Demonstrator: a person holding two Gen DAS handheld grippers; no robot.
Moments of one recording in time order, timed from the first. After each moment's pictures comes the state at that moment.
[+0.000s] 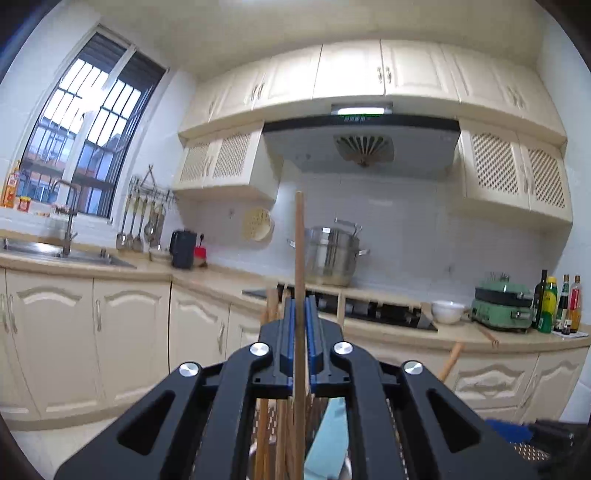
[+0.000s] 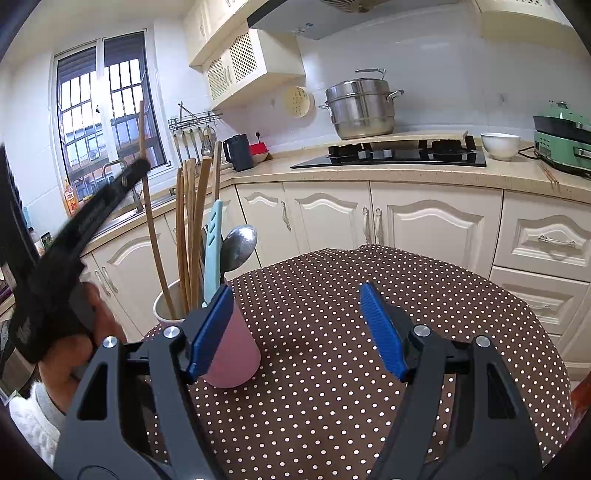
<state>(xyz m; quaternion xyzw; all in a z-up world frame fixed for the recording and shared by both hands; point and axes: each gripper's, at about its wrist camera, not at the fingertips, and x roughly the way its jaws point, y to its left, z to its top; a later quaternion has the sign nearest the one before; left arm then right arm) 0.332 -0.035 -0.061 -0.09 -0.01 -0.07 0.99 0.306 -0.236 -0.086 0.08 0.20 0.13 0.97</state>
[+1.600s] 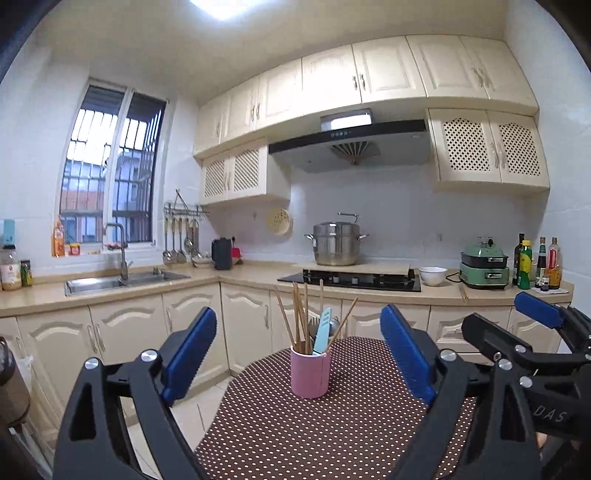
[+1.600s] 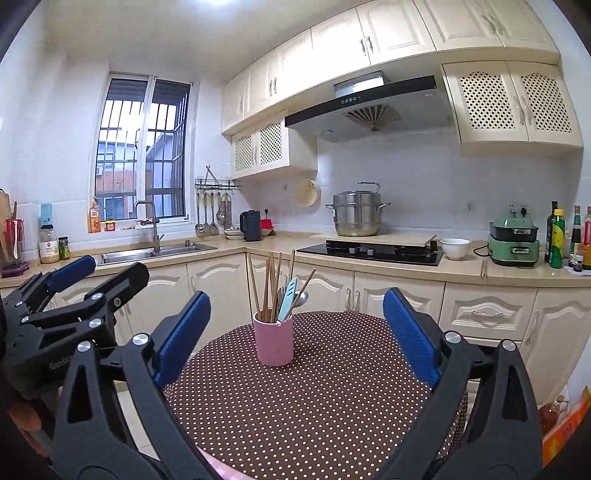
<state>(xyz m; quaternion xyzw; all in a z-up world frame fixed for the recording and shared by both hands) 0.004 -0.020 0.019 0.00 0.02 -0.01 1.00 0.022 -0.213 0.018 0.01 0.04 0.10 0.99</state>
